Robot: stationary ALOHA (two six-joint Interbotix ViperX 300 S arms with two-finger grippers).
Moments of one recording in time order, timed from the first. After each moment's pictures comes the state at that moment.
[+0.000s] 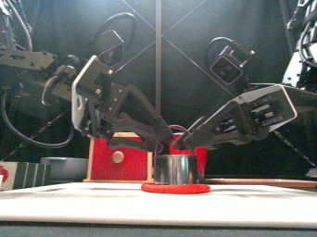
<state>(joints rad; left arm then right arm) -0.35 0.30 0.78 -0.75 -0.84 0.26 0.02 0.21 0.94 -0.24 -0.88 0.10</state>
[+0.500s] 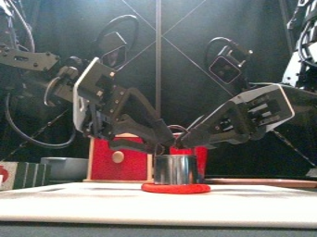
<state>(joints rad) -0.35 0.30 0.77 -0.72 -0.83 0.26 0.02 0.21 0.94 -0.24 -0.88 0.10</state>
